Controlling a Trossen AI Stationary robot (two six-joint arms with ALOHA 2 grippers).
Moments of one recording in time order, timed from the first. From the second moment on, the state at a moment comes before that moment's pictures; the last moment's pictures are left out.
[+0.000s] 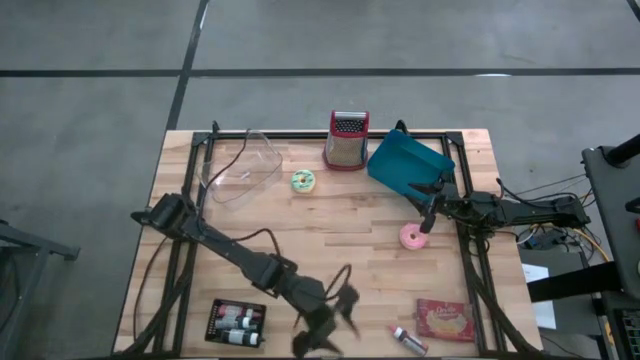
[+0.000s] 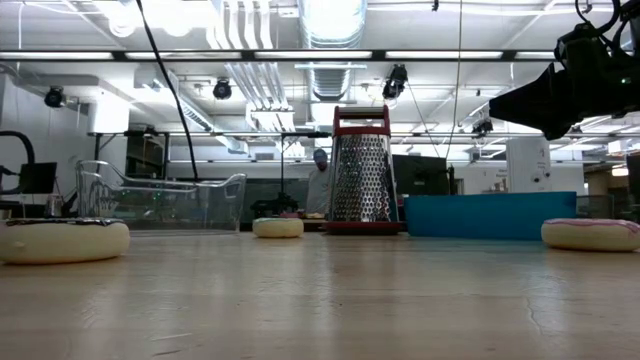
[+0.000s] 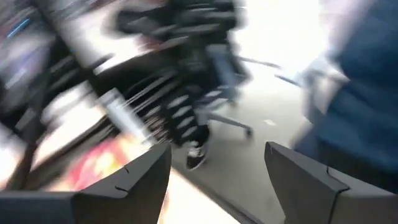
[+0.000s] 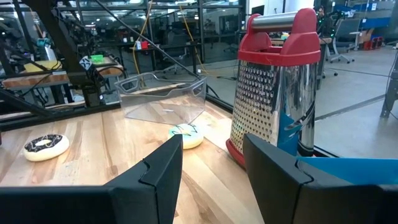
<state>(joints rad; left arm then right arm) -0.48 1.96 1.53 0.09 0.24 0.29 0.06 0.10 0.01 0.08 0.51 0.10</state>
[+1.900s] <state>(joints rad) -0.24 1.15 1.16 -0.29 0.07 0.17 0.06 0.10 0.01 0.09 0.50 0.11</state>
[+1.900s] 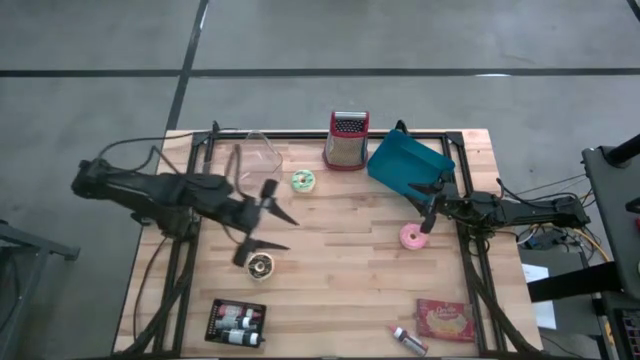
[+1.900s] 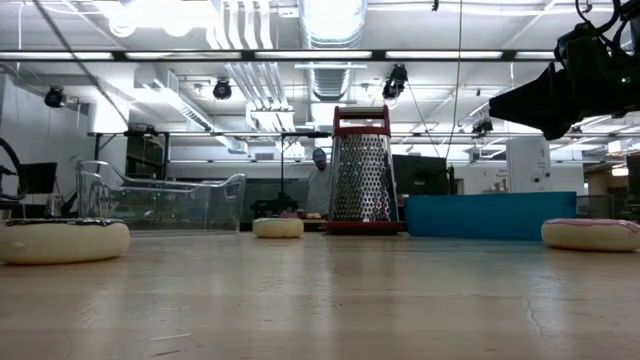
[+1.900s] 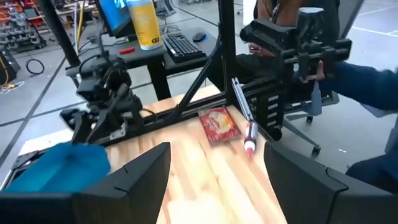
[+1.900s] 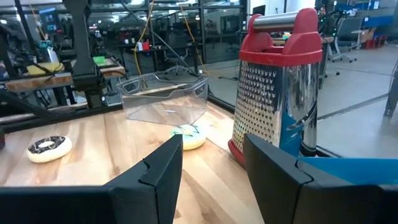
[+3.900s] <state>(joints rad) -0.24 0.70 0.65 -0.17 0.07 0.16 0.18 1.14 1.10 -0.44 -0.10 0.47</state>
